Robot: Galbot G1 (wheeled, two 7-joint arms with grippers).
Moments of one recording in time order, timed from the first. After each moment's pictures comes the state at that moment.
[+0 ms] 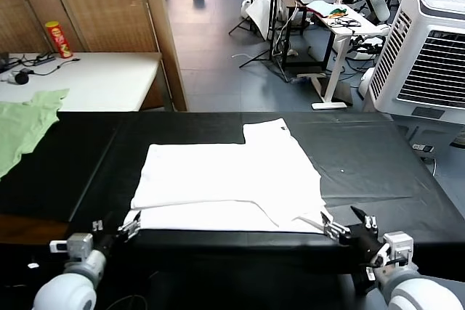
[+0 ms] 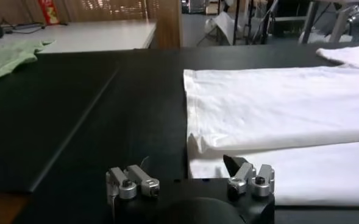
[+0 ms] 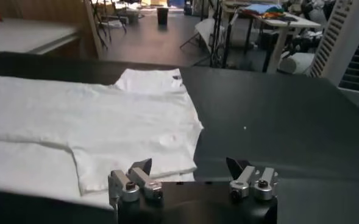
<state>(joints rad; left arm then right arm) 1.54 -1.03 -0.61 -2.01 -0.58 0.45 -0.22 -1.56 1.08 0.70 2.32 0.53 -0.66 0.10</state>
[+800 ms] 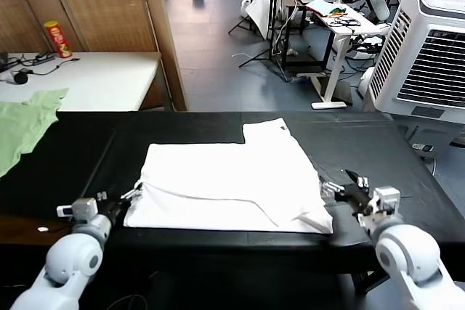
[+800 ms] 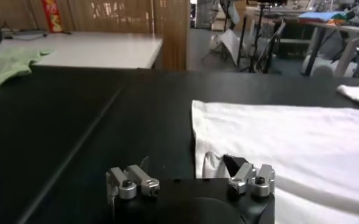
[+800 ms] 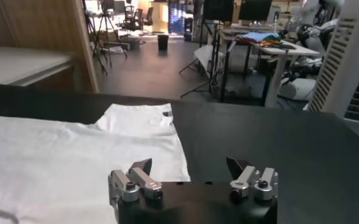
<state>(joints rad) 1.26 -0.98 -0.54 -1.88 -0.71 0.47 -0.26 -1.09 1.00 0.50 1.91 0.59 -0.60 0.09</state>
